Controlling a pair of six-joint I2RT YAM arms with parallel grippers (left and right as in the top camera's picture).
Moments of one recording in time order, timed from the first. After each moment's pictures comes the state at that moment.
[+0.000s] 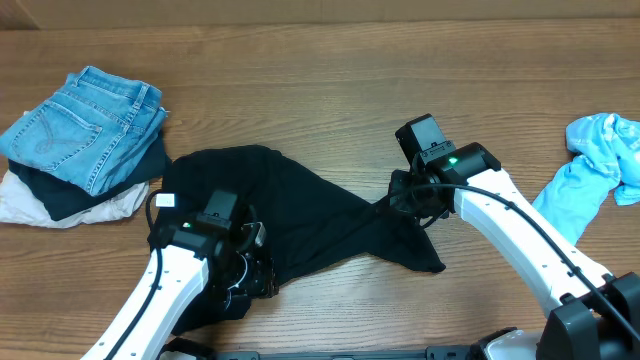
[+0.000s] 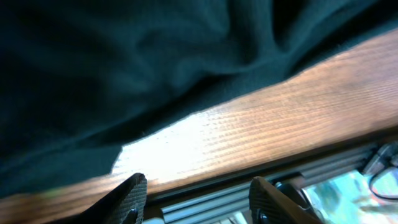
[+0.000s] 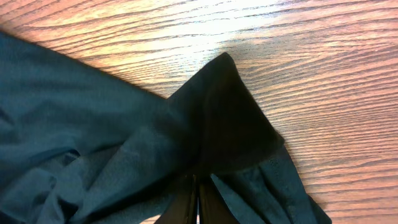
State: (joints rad) left arm -0.31 1.23 0.73 -1.11 0.36 -0.34; right arm 0.41 1.55 1.14 -0.96 -0.06 0.59
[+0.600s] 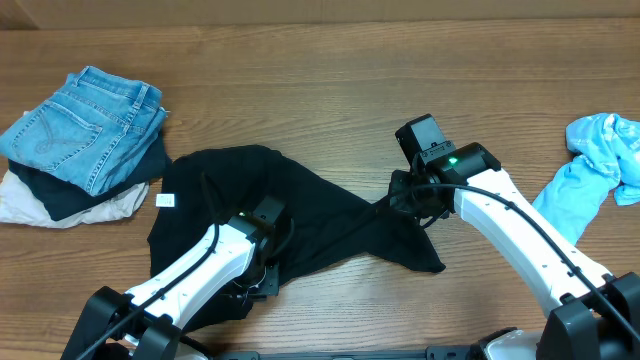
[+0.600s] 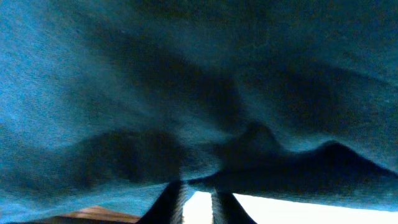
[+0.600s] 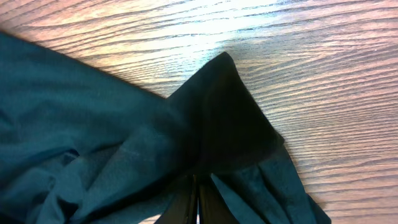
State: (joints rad) left arm -0.52 1.49 0.73 -1.04 0.03 -0.53; right arm 0.41 1.55 1.14 -0.96 -0.06 0.59
